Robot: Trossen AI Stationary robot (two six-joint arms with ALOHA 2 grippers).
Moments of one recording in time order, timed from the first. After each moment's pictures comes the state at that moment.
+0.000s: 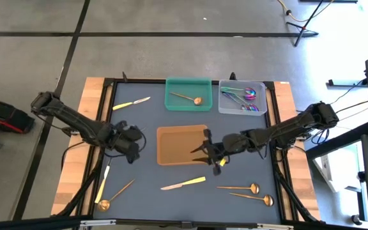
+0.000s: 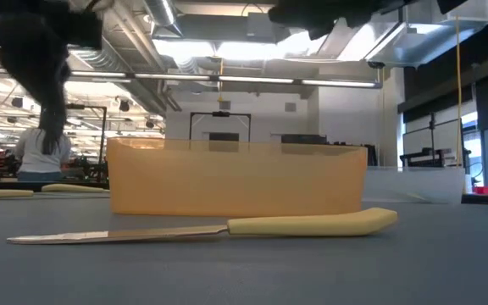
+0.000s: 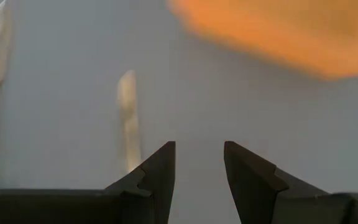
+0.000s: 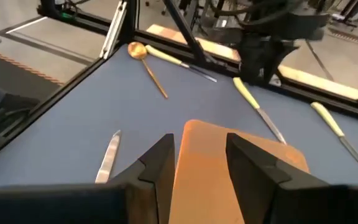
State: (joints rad) left arm -0.39 1.16 0.81 -1.03 -0.39 -0.85; right arm 0.29 1.44 0.85 0.25 0.09 -0.19
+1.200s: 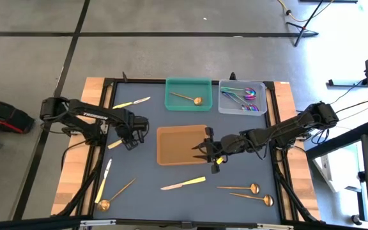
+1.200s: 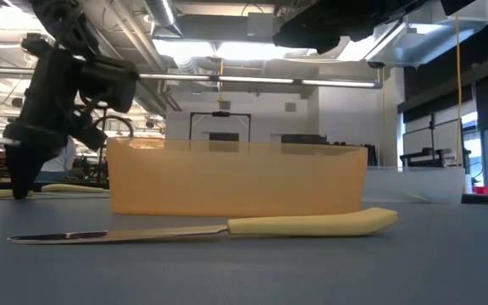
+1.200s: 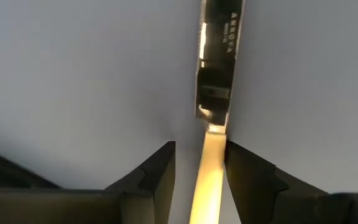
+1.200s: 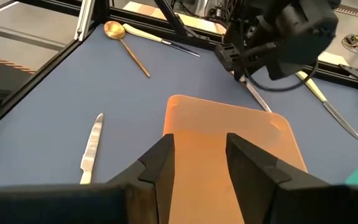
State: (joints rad) left arm 0.18 1.38 0.59 -0.95 -0.03 -0.47; right arm 0.29 1.44 0.85 0.18 0.17 -0.12
